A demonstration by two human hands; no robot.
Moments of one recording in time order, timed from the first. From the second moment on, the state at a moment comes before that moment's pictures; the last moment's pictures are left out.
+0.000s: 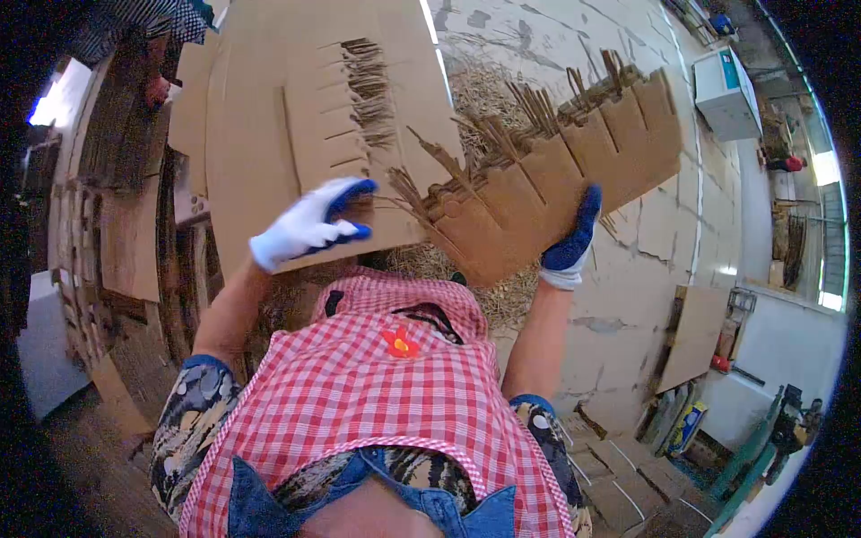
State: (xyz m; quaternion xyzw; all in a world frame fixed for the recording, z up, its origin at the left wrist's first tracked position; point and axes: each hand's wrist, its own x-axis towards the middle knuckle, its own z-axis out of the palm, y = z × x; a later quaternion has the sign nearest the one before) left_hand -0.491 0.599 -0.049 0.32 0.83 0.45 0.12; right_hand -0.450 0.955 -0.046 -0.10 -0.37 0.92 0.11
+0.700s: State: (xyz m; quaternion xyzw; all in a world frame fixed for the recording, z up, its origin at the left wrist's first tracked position) left_hand -0.439 0.895 -0.035 -0.07 0.63 0.74 0.23; right_hand -0.326 1.115 -0.044 -0.17 -0.41 0.85 0.27
